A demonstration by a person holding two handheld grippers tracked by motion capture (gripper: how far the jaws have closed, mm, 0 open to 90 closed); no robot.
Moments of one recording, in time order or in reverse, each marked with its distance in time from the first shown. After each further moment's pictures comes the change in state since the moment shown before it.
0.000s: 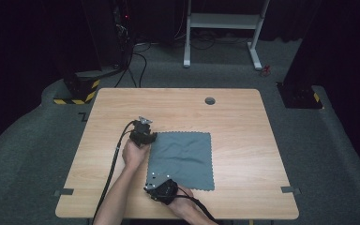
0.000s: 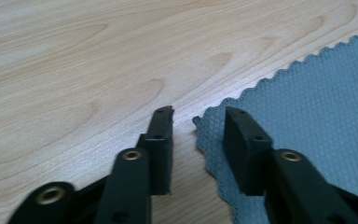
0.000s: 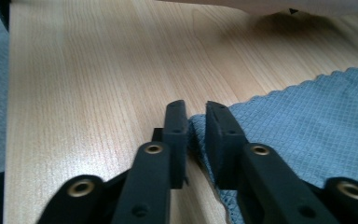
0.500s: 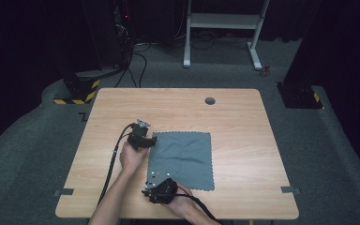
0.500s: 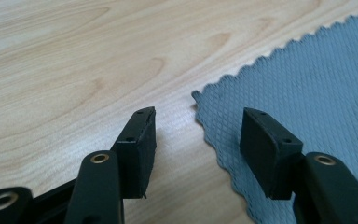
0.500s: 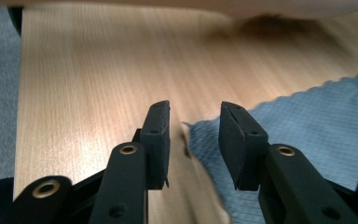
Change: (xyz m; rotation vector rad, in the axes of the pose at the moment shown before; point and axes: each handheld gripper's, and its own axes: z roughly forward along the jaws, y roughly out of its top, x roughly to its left) left arm 0.002 -0.010 -0.008 0.004 0.010 -0.004; right arm -0.001 0.000 0.002 -0.013 0.053 0.009
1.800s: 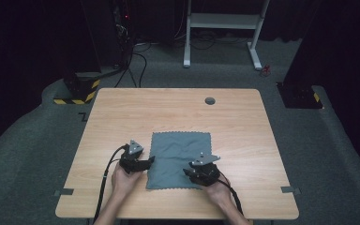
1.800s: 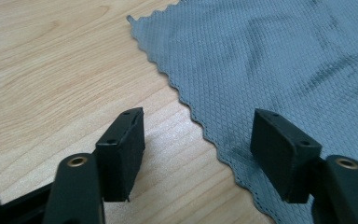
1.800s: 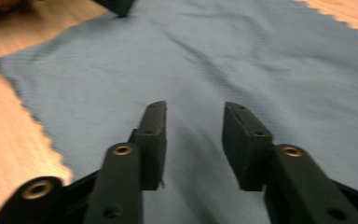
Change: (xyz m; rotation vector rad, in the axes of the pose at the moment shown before) left arm -0.020 -0.070 -0.051 -0.098 -0.106 0.097; right arm -0.085 -0.064 -0.080 -0.006 -0.211 0.279
